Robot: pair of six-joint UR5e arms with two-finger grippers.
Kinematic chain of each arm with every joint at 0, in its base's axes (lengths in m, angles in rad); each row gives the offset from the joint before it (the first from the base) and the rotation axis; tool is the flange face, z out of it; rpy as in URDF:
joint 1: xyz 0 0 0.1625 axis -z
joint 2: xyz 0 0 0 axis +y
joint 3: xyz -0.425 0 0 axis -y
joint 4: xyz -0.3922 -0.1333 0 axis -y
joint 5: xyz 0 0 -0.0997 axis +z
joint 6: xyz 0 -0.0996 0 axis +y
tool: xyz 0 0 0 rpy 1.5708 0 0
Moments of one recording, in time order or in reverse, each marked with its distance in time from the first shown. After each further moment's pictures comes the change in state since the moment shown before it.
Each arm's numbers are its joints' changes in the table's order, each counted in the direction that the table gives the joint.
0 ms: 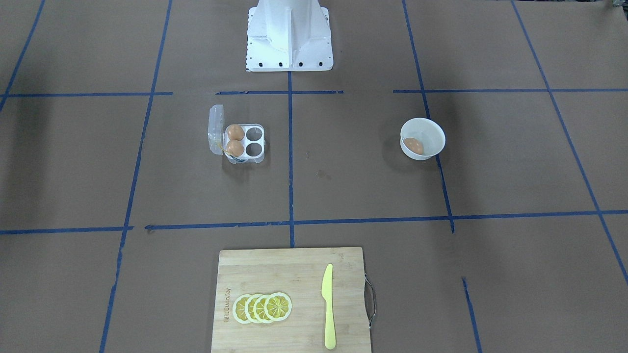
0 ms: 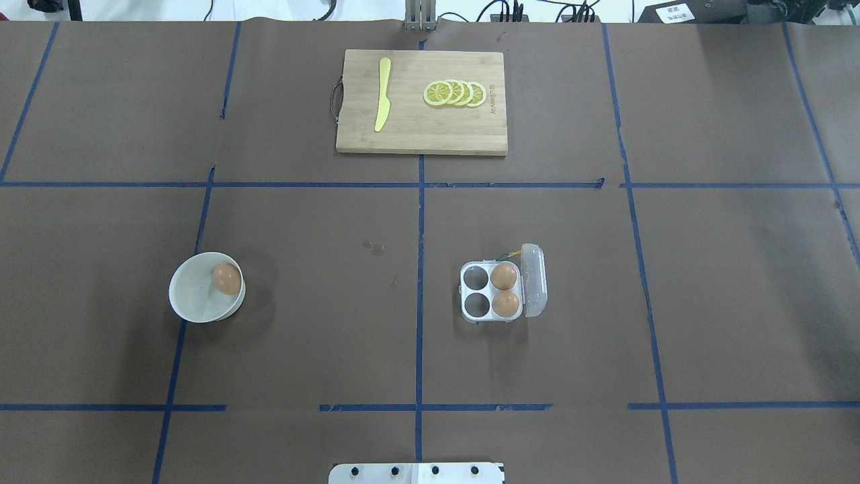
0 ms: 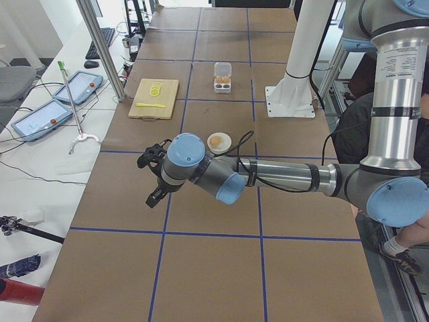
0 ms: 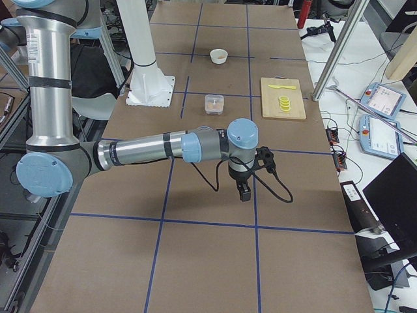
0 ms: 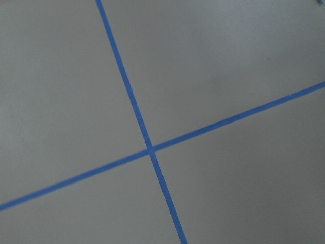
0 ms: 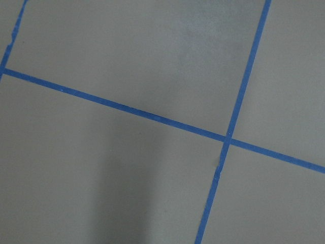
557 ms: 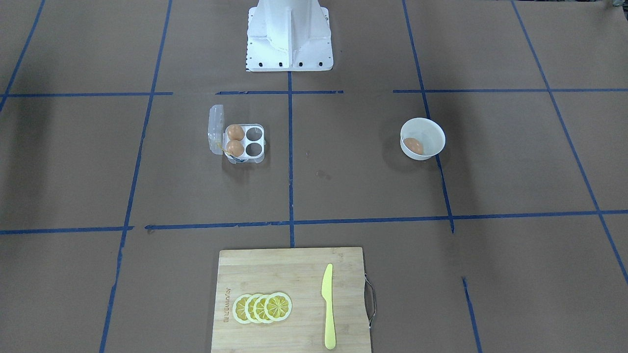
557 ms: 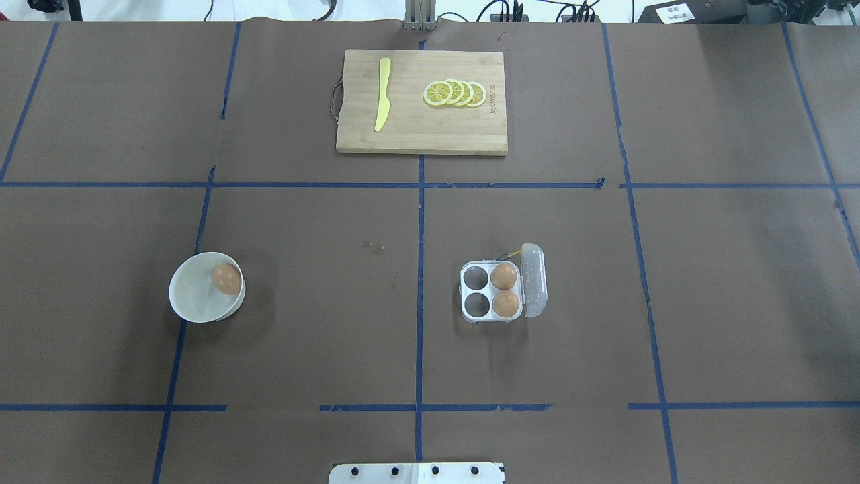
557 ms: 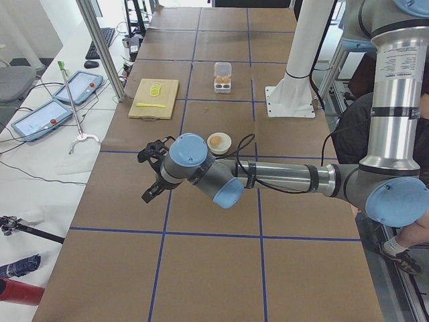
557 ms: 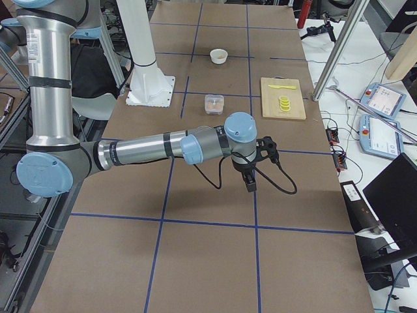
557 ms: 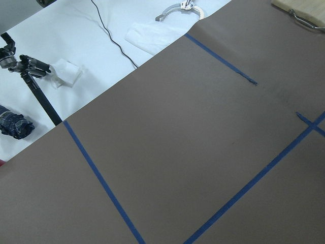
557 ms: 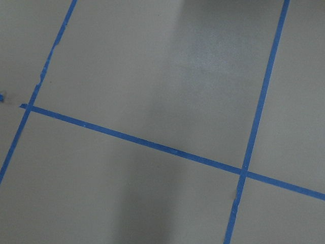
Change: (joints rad) left arm -0.050 -0.006 0.007 -0.215 0.006 0.112; right arm 0.002 0.002 -0.002 0.152 -0.038 -0.138
